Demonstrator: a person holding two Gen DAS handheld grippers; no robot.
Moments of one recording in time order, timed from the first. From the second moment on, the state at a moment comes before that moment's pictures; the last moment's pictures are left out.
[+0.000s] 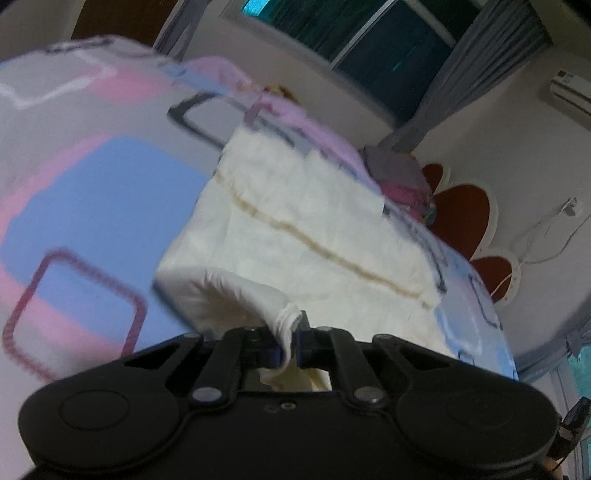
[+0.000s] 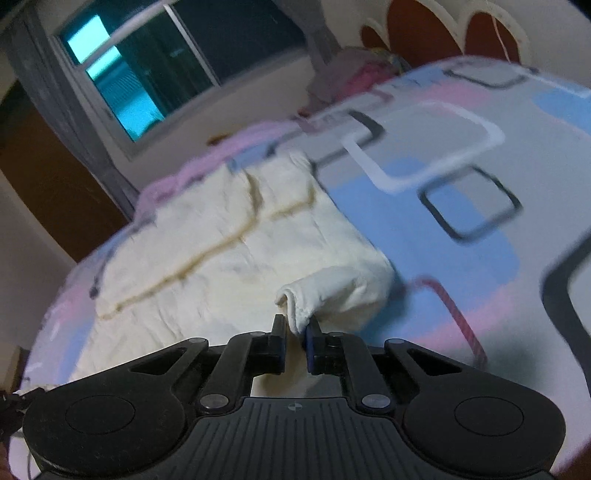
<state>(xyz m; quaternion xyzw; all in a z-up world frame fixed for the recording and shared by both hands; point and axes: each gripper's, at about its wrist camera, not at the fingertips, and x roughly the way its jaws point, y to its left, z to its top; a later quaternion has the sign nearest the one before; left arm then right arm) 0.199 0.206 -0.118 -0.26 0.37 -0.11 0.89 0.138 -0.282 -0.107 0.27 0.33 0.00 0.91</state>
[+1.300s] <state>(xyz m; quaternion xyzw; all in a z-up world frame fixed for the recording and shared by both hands) 0.529 0.142 -0.131 -0.13 0.32 0.02 0.94 0.506 -0.312 -0.130 0.21 0.29 -0.04 0.93</state>
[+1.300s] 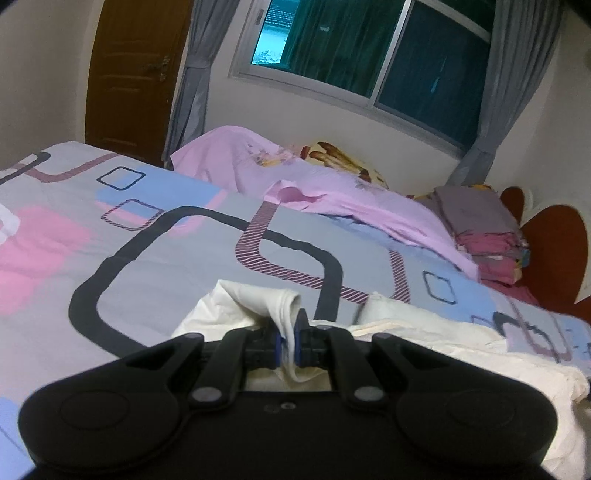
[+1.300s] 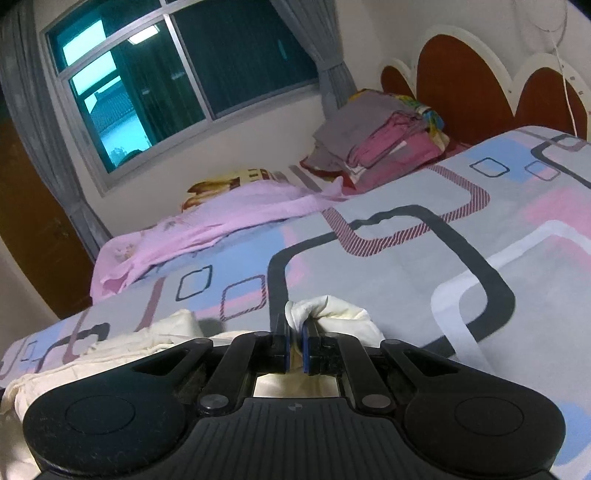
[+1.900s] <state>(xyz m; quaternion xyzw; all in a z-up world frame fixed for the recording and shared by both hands) 0.542 0.134 -0.150 -0.07 0.33 0.04 0.94 0.527 -0.305 -0.137 0.15 0.27 -0.04 0.95</state>
